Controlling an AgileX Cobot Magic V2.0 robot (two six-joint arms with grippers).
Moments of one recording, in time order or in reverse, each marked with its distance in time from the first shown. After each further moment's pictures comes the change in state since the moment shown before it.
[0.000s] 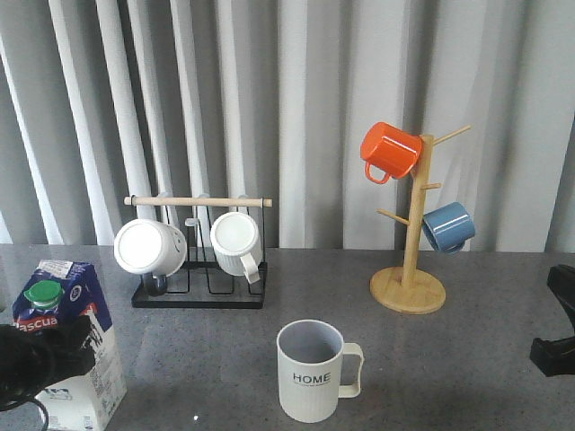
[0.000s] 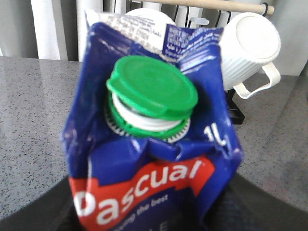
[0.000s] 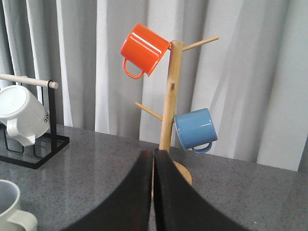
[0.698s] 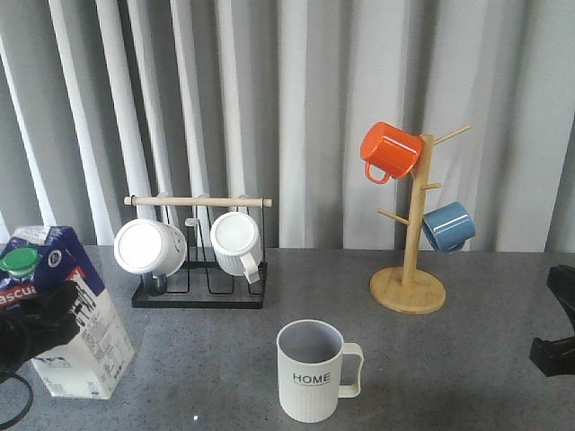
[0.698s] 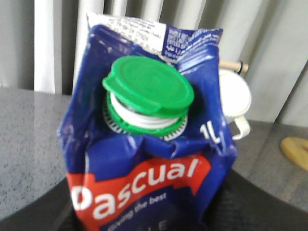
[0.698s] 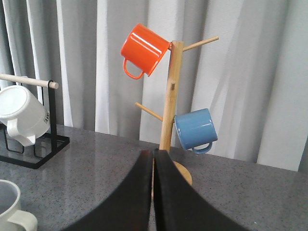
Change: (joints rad) left arm -0.011 -0.134 0.000 -0.006 -0.018 -0.095; right arm 0.000 0.000 0.000 0.000 0.001 0.000
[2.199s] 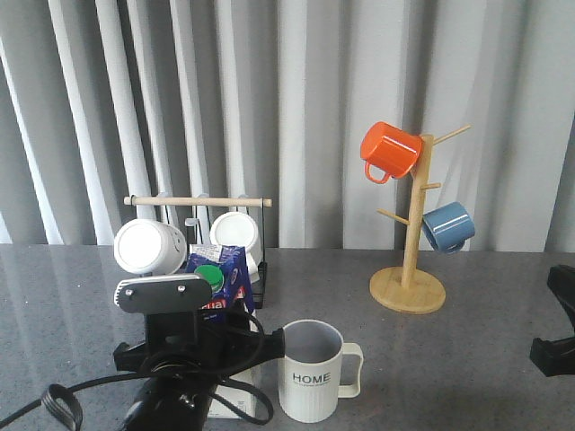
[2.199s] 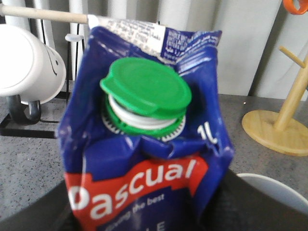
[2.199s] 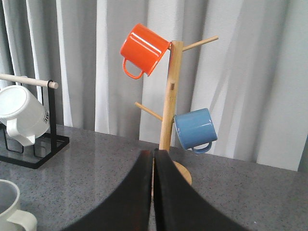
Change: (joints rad) left arm -0.725 0.366 -0.342 -1.390 -0.261 1.145; right arm 0.000 0.000 0.000 0.000 0.000 0.000
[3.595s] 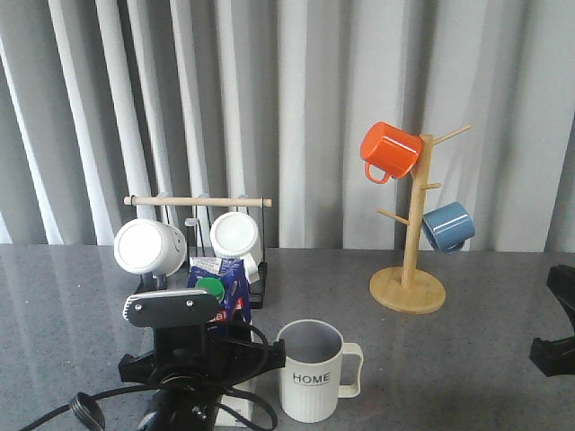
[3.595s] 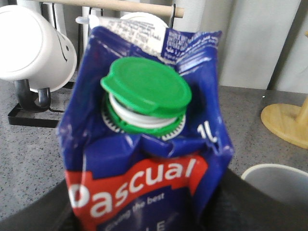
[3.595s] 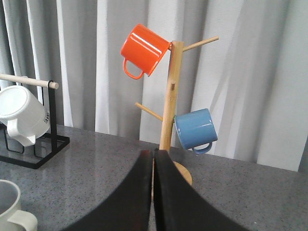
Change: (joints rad) left arm 0.000 0.063 -0.002 0.008 -0.044 -0.030; right arm 0.000 0.000 0.001 0.000 -0.001 0.000
